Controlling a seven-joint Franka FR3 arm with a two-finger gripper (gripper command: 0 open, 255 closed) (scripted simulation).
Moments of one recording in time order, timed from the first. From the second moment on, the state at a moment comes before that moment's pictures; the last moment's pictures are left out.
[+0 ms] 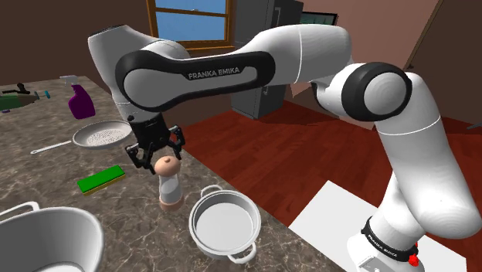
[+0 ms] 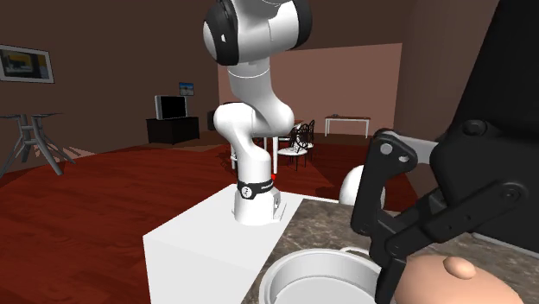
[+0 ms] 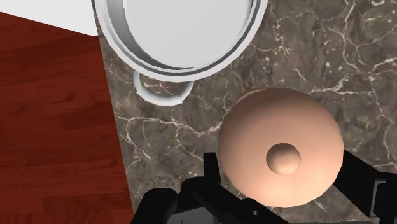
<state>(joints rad) 0.38 0.67 0.47 -1.12 -0.34 1.55 0.88</state>
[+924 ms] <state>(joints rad) 0.44 0.71 0.46 -0.85 -0.36 1.33 0.85</state>
